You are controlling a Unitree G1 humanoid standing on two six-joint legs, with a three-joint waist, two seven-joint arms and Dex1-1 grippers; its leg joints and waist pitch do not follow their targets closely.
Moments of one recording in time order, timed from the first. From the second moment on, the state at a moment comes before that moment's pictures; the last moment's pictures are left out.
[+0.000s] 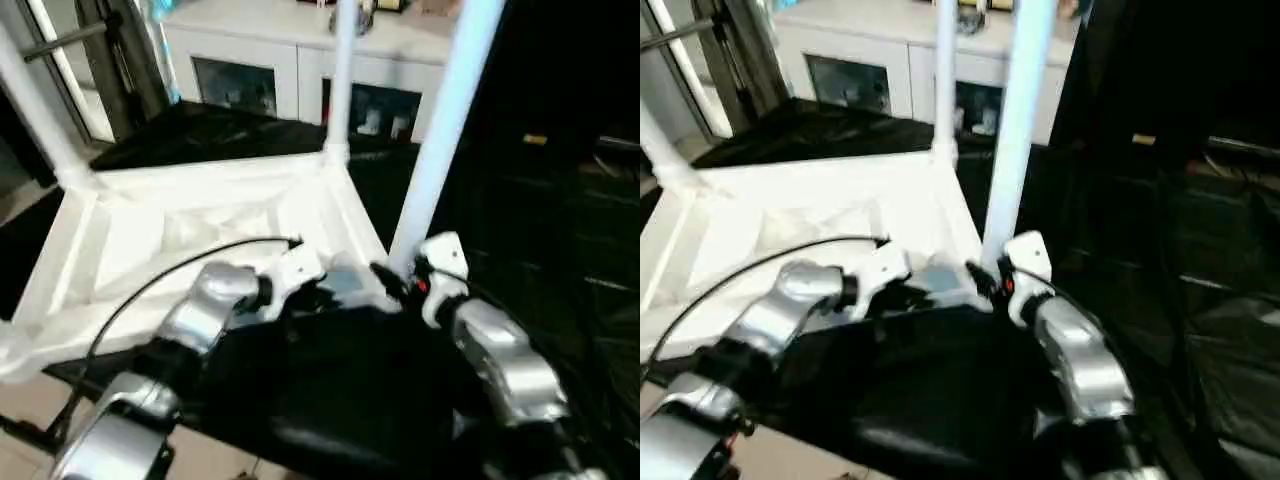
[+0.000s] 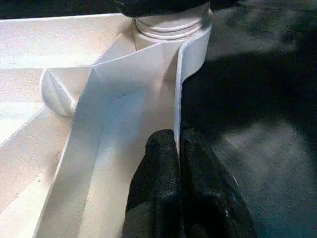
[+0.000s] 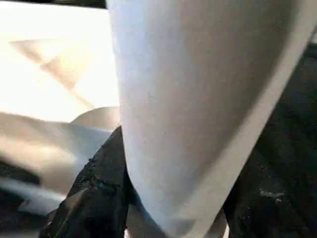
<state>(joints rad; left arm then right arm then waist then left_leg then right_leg) -0.64 0.21 -0.32 0.69 0.10 0.07 -0.93 -0.32 -0.12 0.06 0.28 0.08 0.26 0.33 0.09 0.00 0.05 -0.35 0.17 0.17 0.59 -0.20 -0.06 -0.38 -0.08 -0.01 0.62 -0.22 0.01</state>
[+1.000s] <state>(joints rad) -0.57 0.33 -0.31 0.59 0.03 -0.02 -1.25 -0.27 -0.42 0.15 0.20 0.17 0.21 0.96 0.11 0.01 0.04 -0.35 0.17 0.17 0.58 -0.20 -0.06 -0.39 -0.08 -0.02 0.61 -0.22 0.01</state>
